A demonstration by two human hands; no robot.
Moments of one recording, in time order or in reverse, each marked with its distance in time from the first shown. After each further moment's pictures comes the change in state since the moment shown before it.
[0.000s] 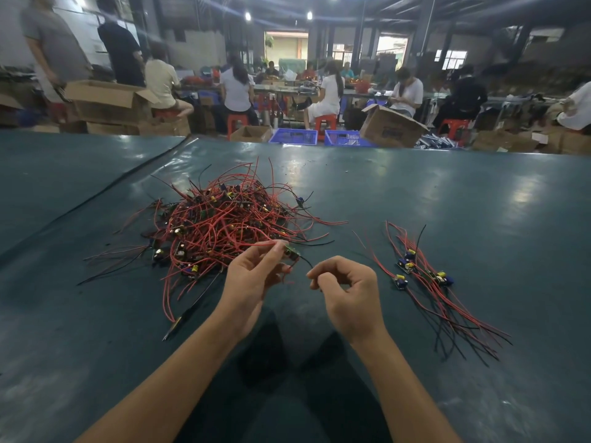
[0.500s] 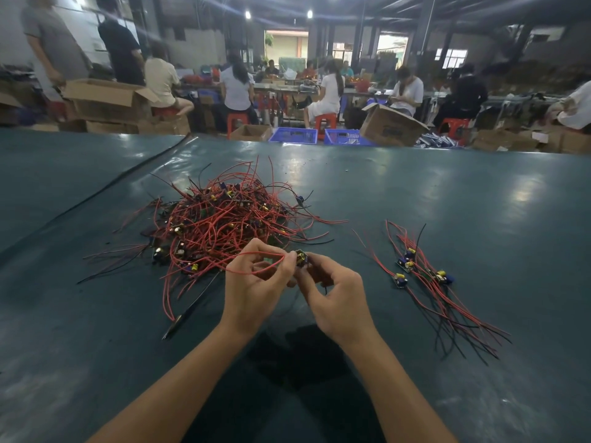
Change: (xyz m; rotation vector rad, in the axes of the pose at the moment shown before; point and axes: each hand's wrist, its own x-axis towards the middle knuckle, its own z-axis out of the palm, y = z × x) left_hand -0.009 -0.006 0.004 0.380 -0.001 0.499; right_hand -0.002 0.012 0.008 -0.205 -0.125 -0.058
